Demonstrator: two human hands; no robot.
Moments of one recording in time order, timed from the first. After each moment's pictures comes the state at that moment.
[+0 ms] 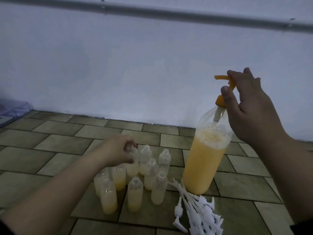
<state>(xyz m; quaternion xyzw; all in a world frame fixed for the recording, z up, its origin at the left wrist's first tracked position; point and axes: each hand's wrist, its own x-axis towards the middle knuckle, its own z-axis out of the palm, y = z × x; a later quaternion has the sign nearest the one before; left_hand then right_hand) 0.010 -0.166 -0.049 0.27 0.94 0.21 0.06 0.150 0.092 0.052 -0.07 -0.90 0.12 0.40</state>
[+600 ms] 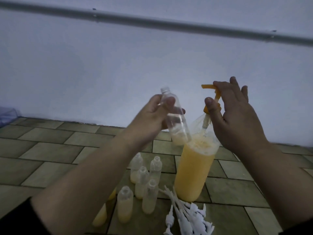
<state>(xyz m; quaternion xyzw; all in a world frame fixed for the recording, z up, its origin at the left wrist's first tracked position) 0.062 -0.077 0.039 0.35 0.61 0.70 0.13 0.151 0.089 0.054 -0.07 -0.90 0.09 0.42</state>
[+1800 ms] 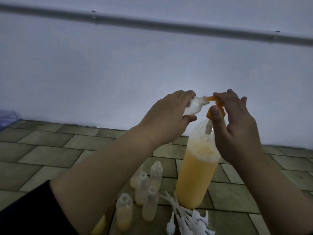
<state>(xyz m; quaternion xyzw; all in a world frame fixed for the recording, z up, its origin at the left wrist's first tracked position) 0.059 -0.047 0.061 0.46 0.81 0.30 -0.21 0.142 0.089 0.034 -0.06 -0.86 0.17 0.47</state>
